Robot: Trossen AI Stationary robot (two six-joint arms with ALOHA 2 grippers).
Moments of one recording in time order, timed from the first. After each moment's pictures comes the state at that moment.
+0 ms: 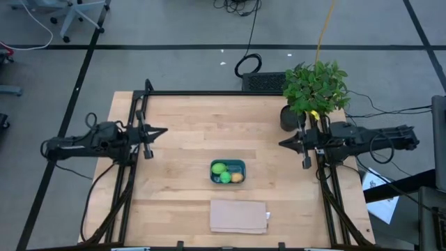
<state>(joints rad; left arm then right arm) 0.02 0.17 0.31 -0.09 -0.19 0.37 0.11 0.47 0.50 -0.16 0.07 -0.05</state>
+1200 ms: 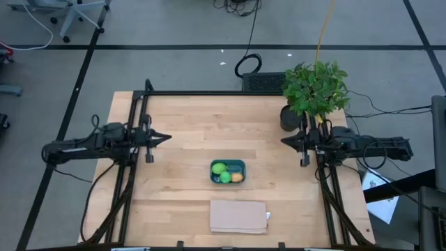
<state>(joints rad) 0.11 0.16 0.26 -0.15 0.00 0.28 0.01 0.20 0.22 -0.02 0.07 0.01</state>
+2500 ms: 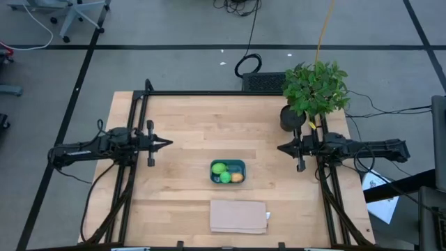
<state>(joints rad) 0.11 0.03 0.14 -0.21 0.02 0.29 0.01 0.12 0.02 0.09 0.02 0.04</state>
